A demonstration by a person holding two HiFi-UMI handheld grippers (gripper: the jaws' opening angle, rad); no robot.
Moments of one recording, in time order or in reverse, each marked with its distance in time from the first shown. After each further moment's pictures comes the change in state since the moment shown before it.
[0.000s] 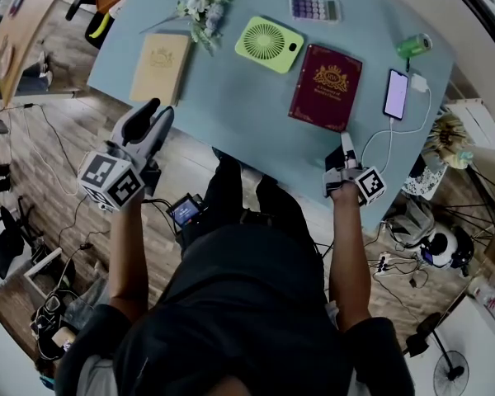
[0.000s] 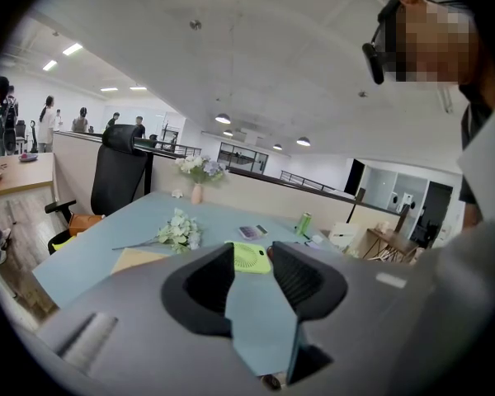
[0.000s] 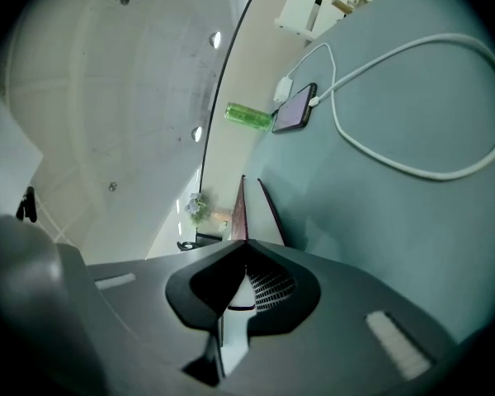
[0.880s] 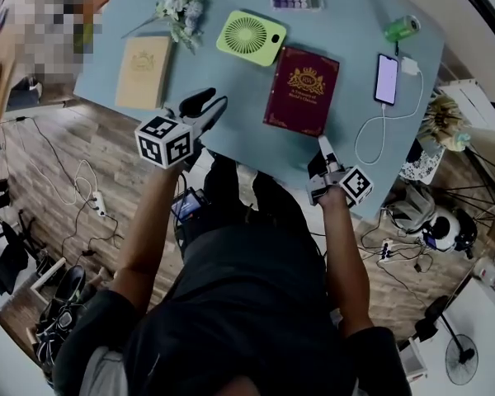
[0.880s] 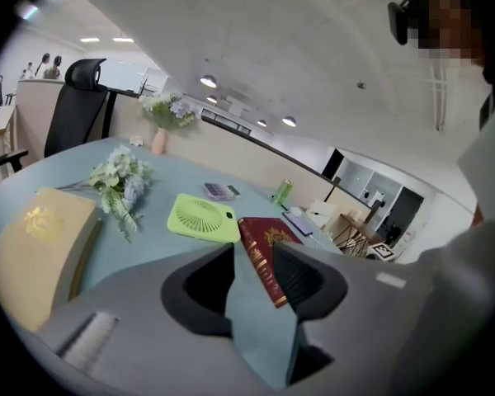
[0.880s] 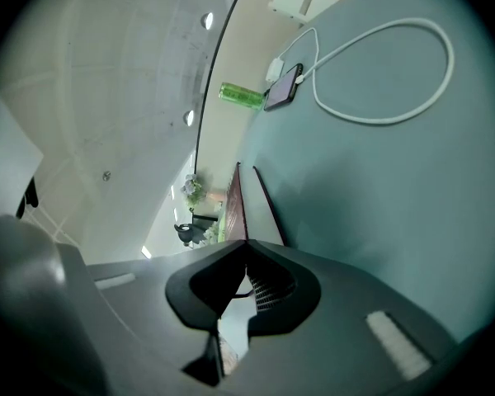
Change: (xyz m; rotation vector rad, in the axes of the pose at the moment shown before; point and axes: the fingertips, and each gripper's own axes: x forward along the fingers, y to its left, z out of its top) left arm 0.143 -0.049 -0.103 -0.086 0.207 -0.212; right arm -0.018 -0.008 -0.045 0.005 0.131 -0.054
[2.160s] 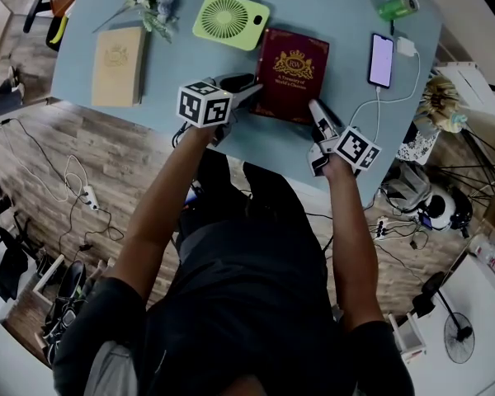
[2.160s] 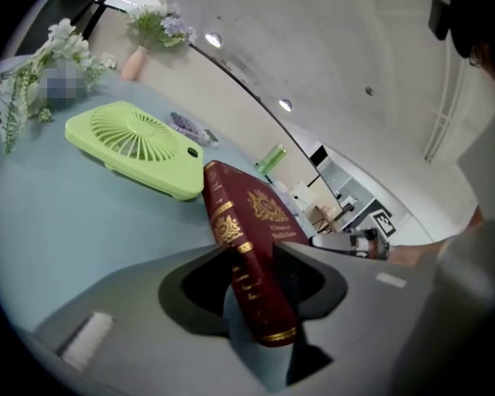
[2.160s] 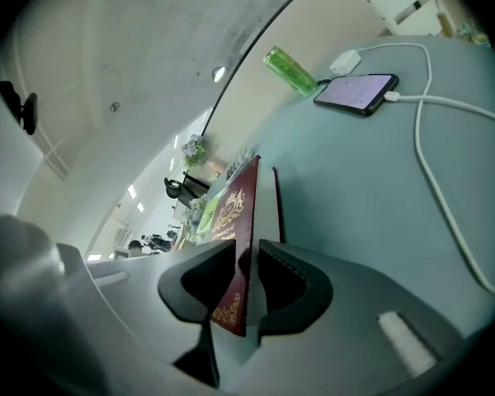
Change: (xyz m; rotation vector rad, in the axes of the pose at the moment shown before) left arm 0.146 -0.039 -0.072 -0.151 0.177 -0.231; right arm 0.053 0.019 0.027 -0.332 0.179 -0.039
